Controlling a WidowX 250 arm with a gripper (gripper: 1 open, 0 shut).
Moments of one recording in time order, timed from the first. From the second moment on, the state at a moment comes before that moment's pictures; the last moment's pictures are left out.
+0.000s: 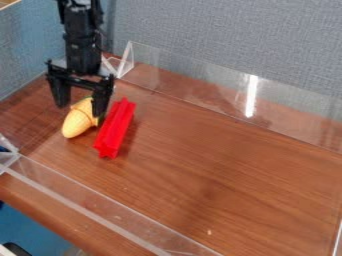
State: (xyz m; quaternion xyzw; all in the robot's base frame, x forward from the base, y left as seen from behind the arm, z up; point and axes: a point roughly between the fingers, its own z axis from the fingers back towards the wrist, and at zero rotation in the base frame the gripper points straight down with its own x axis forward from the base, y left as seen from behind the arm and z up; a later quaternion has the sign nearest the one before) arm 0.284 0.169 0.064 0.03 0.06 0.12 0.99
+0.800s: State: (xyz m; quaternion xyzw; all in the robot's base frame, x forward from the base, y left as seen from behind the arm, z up) arm 0.282 0.173 0.119 0.02 0.01 0.12 0.99
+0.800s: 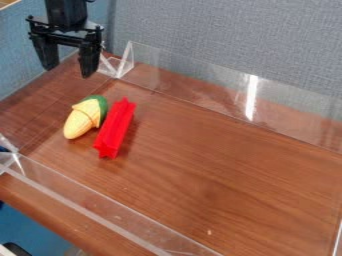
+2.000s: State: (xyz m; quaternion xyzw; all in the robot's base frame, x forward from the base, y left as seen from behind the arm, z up) arm 0.282 0.174 0.097 0.02 0.03 0.12 0.99
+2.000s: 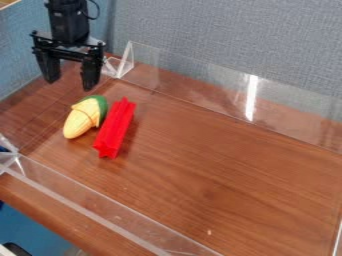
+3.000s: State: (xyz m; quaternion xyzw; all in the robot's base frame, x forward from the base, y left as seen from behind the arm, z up) arm 0.283 0.164 0.097 0.00 0.04 0.12 0.99
